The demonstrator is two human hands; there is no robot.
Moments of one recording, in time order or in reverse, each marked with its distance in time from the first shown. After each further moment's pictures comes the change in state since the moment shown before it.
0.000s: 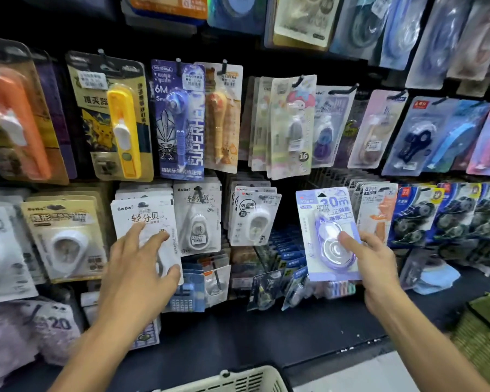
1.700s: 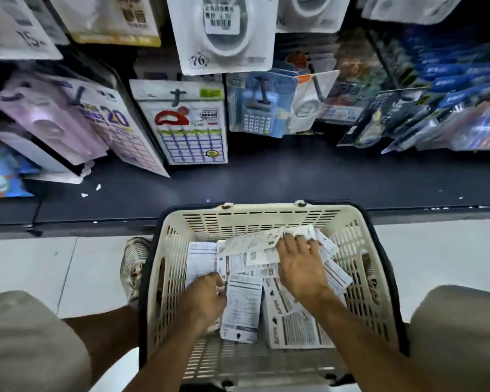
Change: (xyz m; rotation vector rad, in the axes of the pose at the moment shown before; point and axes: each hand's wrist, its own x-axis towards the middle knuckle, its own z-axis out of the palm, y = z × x) left_hand -0.255 -0.186 0.237 -0.011 -0.875 -0.466; right_hand -0.204 0.341 0.086 -1.704 -1.111 -0.519
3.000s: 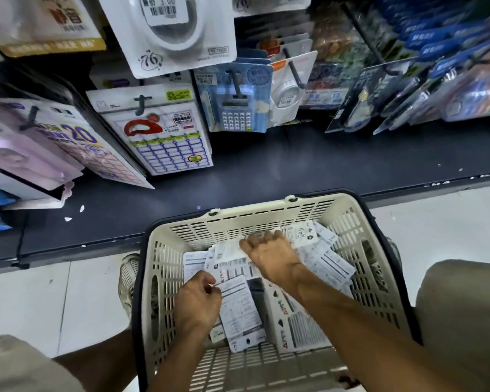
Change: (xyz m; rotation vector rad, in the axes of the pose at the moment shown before) left_hand -0.002 0.014 -0.015 -0.321 0.263 -0.107; right_hand 0.051 -0.031 0.008 -0.131 -0.041 -0.217
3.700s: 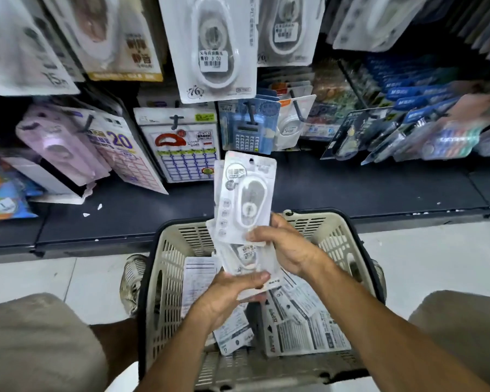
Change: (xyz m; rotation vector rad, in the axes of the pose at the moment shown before) left_hand -0.026 0.052 -0.012 -0.811 -0.684 -0.044; right_hand -0.056 0.033 -0.117 2.225 0.095 0.040
